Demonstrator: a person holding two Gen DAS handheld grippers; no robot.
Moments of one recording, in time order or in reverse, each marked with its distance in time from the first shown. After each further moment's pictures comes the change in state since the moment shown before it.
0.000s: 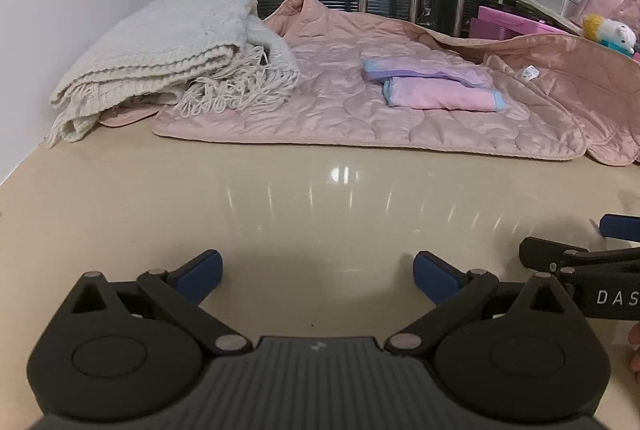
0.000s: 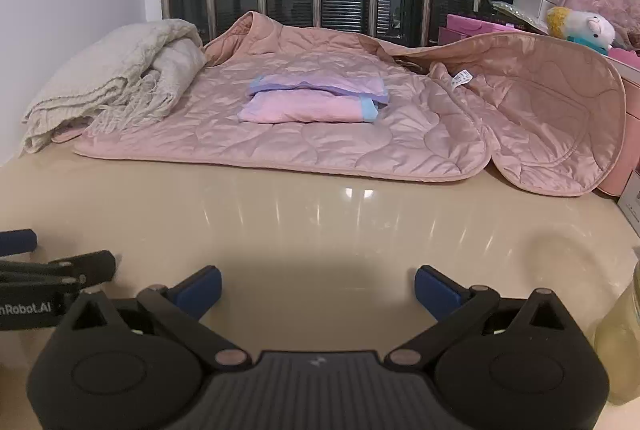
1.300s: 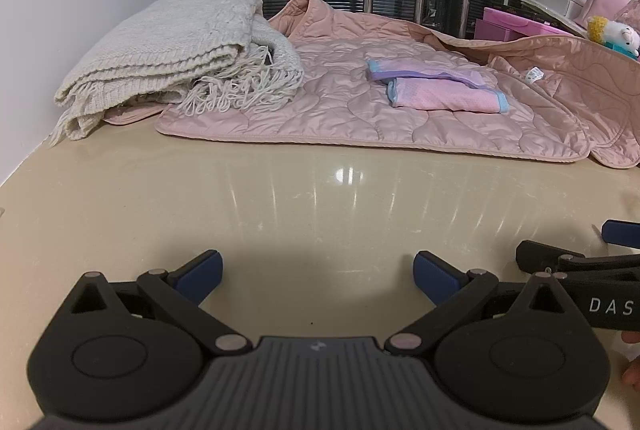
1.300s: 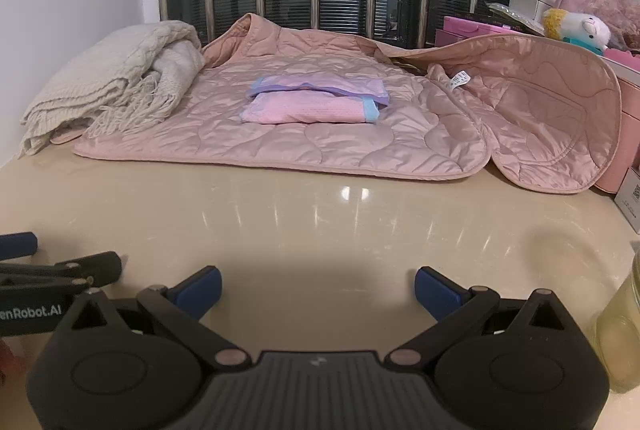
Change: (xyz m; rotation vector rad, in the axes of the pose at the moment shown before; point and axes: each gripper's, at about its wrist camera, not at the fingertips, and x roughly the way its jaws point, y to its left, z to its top) left arm -0.001 -0.005 -0.001 -0.015 -0.002 0.025; right arm -0.001 0.007 0.000 0.016 -0.002 -0.024
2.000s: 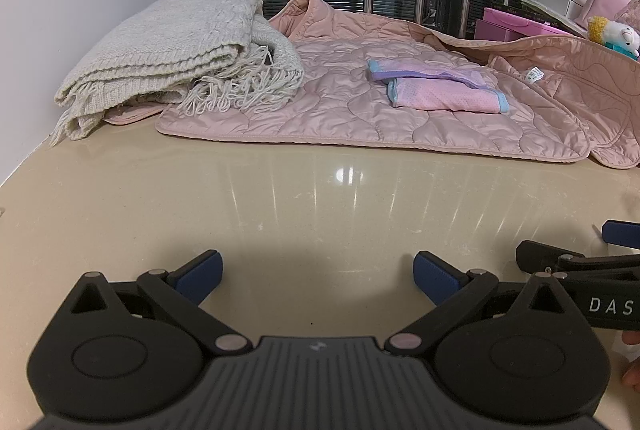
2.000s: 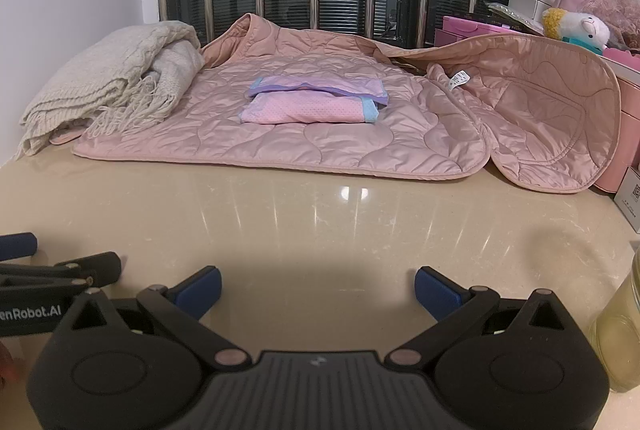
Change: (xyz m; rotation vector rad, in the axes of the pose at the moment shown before) left arm 0.000 0.000 0.000 0.000 0.000 0.000; right arm 0.000 0.002 0.000 0.005 0.001 -0.005
